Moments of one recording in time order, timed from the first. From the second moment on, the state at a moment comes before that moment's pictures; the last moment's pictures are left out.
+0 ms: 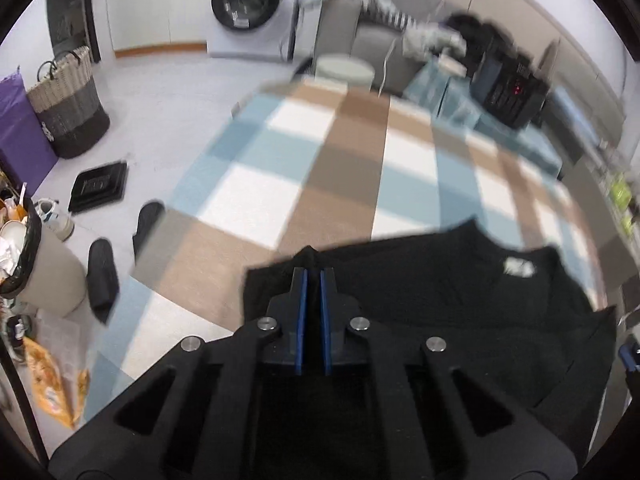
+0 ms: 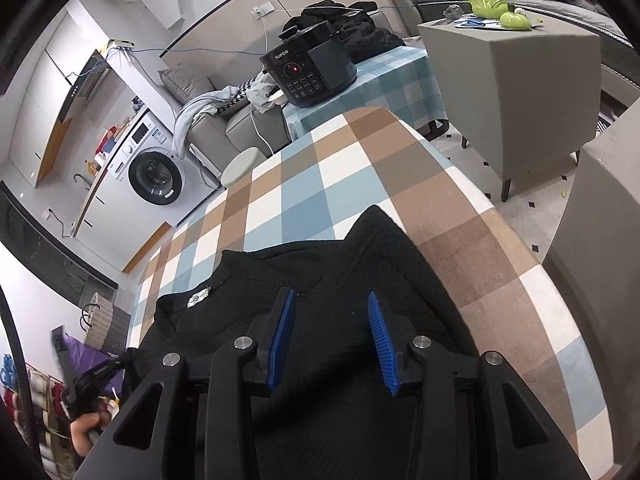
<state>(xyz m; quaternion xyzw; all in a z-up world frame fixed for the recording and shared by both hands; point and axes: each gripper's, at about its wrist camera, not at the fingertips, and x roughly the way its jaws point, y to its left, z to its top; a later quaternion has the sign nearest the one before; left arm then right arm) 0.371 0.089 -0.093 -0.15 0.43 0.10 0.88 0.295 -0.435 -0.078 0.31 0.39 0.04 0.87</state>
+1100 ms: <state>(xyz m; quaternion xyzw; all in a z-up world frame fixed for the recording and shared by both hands) 0.339 0.148 -0.085 -0.22 0.42 0.07 0.88 0.345 -0.387 -0.099 0.11 0.43 -0.01 0.89</state>
